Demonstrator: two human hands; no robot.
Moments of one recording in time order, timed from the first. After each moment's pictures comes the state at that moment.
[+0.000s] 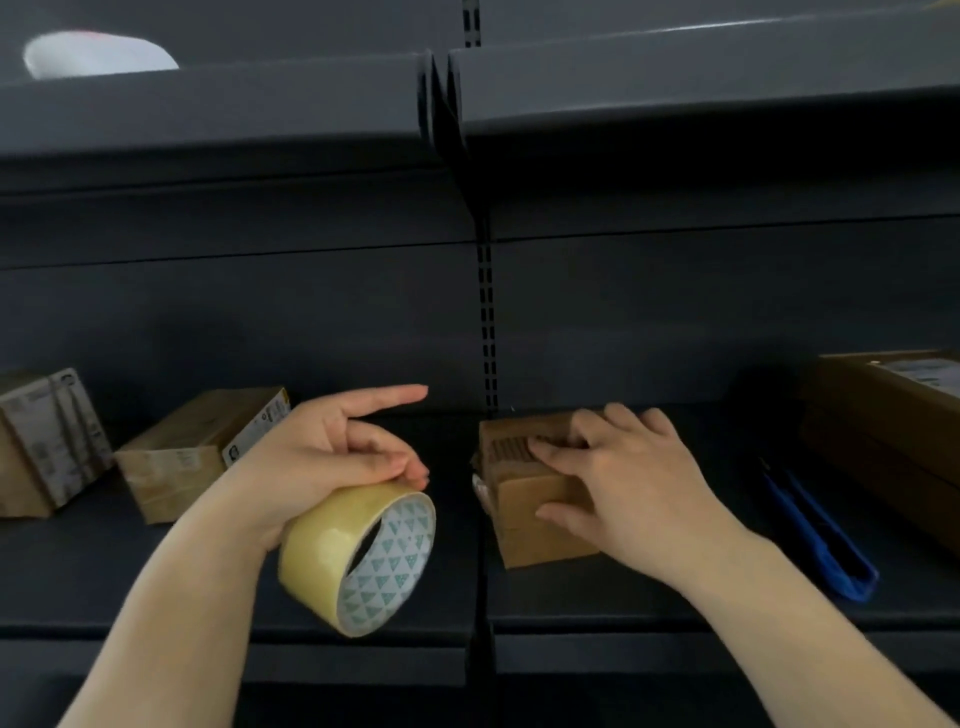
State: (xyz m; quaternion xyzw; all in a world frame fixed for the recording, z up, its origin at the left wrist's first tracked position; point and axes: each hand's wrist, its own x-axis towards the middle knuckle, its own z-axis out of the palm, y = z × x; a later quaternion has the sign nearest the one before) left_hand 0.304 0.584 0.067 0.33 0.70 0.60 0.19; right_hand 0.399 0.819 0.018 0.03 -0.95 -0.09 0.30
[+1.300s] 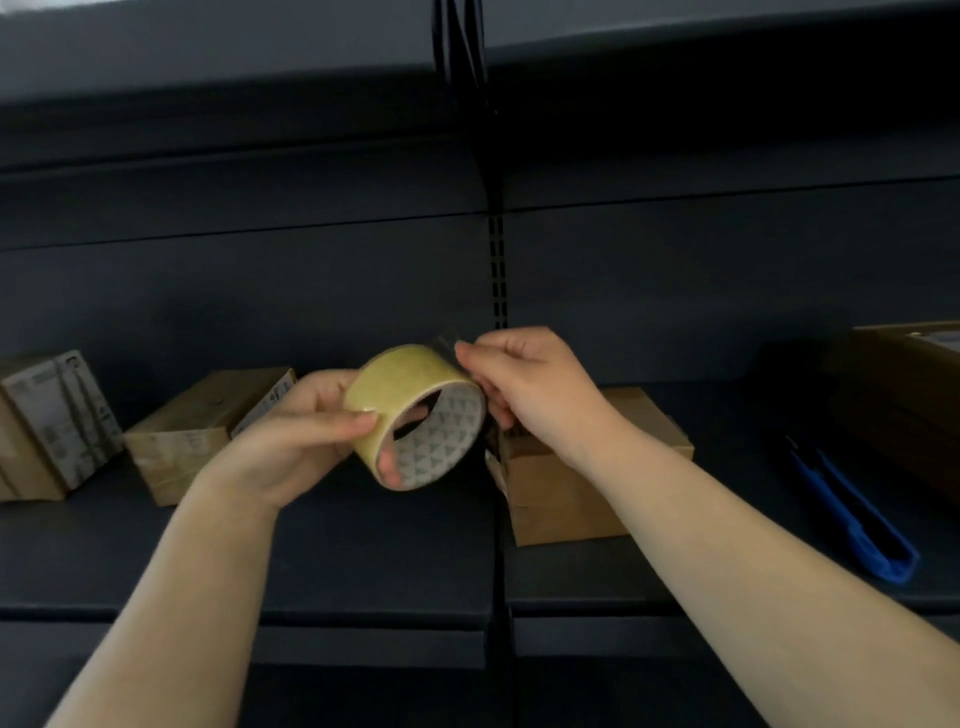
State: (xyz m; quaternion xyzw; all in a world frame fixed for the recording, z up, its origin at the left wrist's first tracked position) left_hand 0.263 0.578 0.050 0.49 0.59 0.60 0.23; right_hand 0.333 0.767 0.056 0.09 -0.78 0.58 0.22
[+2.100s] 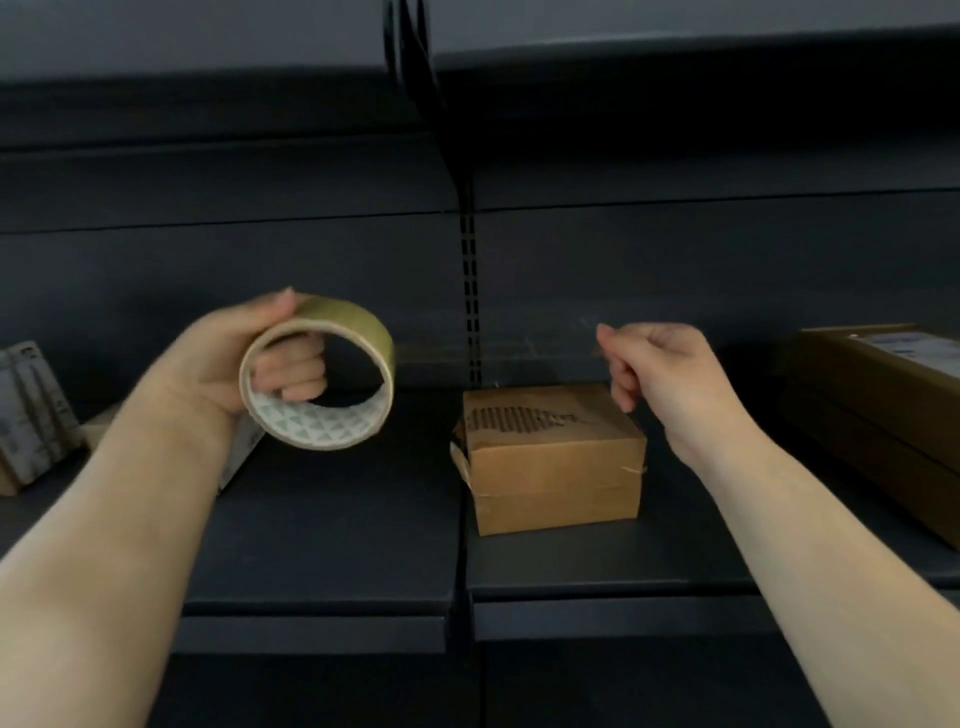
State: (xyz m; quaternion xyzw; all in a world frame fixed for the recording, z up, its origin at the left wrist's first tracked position) left_hand 0.218 0.576 0.087 0.41 0.39 0.67 0.47; right_hand 0.389 0.851 0.053 -0.09 -0.74 0.59 0.32
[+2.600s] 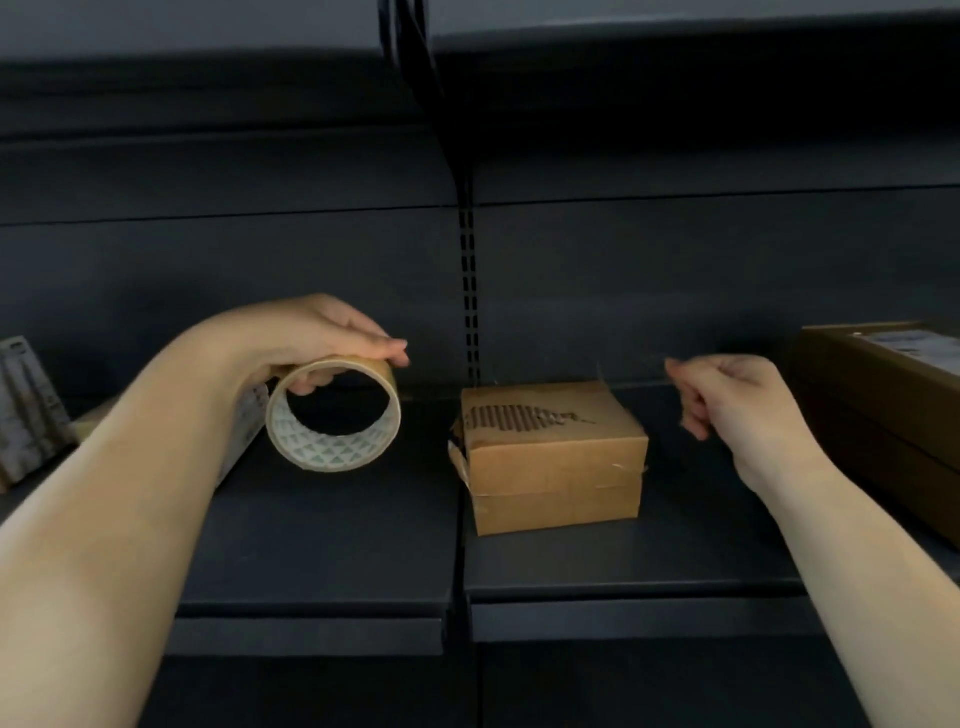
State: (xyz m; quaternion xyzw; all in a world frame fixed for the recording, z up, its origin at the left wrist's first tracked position) left_hand 0.242 0.614 0.113 0.31 0.88 0.31 0.19; right_hand 0.407 0.893 0.027 -0.17 -0.74 0.55 0.34
